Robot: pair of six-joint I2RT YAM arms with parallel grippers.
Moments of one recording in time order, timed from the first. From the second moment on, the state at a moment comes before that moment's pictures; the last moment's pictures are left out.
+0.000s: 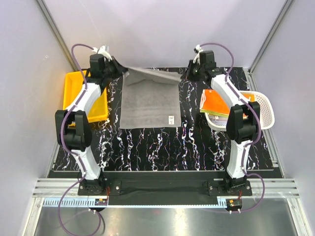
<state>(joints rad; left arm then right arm) -0.05 1.88 1.59 -0.02 0.37 -0.55 0.25 2.05 1.88 -0.38 -0.28 0.39</state>
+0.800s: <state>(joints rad) -0.08 1.73 1.18 -0.35 0.18 -0.61 0.30 2.00 1.50 -0.39 -0.37 0.43</state>
